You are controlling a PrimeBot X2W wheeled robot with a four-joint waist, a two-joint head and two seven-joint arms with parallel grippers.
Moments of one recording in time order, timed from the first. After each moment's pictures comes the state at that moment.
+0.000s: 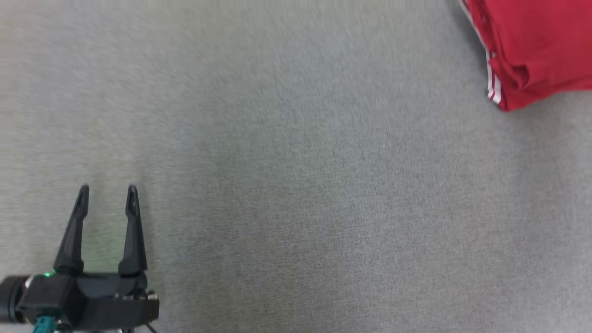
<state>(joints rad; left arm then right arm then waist) -0.13 0.14 0.03 -0.06 -0.14 -0.11 -0.26 -1.11 -0.69 0.24 0.71 0.20 0.13 -0.06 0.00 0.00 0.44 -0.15</state>
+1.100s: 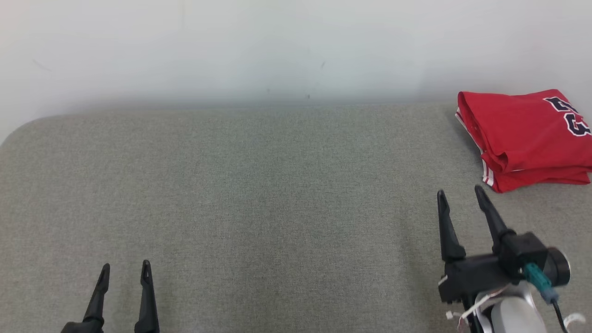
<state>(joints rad) 0.02 0.06 0.10 0.13 -0.12 -0.12 -0.26 -0.25 -0.11 -0.03 0.31 0.03 0.13 -0.26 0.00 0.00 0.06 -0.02</state>
